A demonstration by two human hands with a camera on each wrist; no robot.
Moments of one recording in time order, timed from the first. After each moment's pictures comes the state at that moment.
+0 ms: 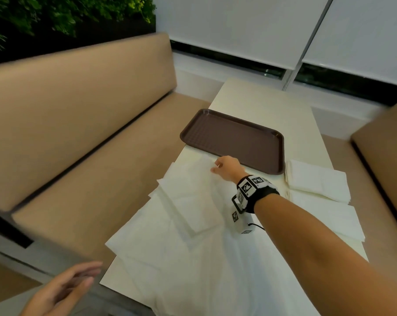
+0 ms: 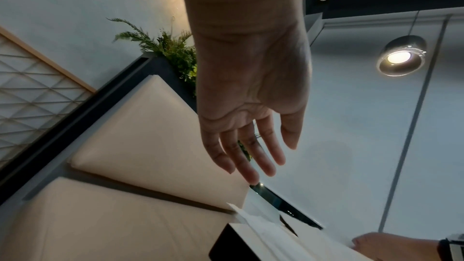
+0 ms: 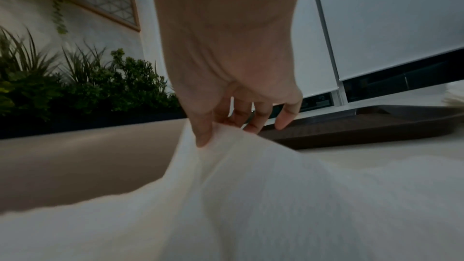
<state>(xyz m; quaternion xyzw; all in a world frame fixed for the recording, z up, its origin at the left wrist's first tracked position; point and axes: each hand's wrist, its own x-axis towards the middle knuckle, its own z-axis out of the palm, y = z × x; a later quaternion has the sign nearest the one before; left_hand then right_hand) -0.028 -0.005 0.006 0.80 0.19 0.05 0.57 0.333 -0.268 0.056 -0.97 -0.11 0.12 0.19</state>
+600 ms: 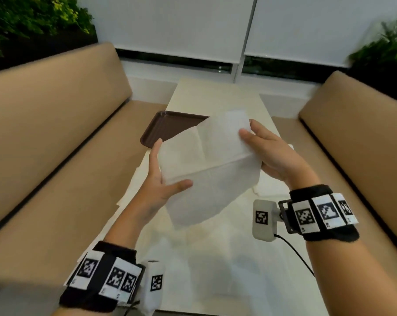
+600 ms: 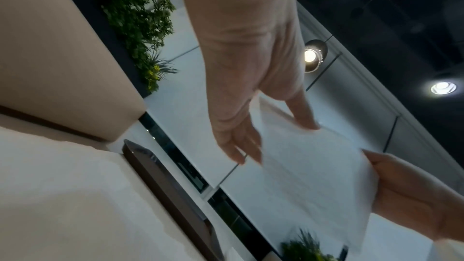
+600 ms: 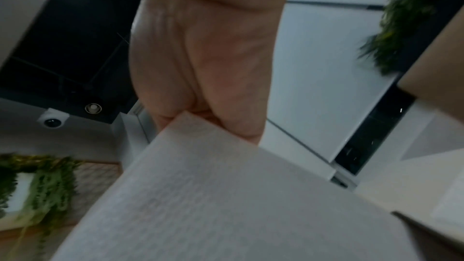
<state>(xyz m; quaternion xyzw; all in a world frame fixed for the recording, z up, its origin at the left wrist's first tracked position) 0.151 -0.149 0.109 0.66 -0.11 -0.02 0.75 0.188 -0.391 0.195 -0.73 -0.10 0.08 0.67</state>
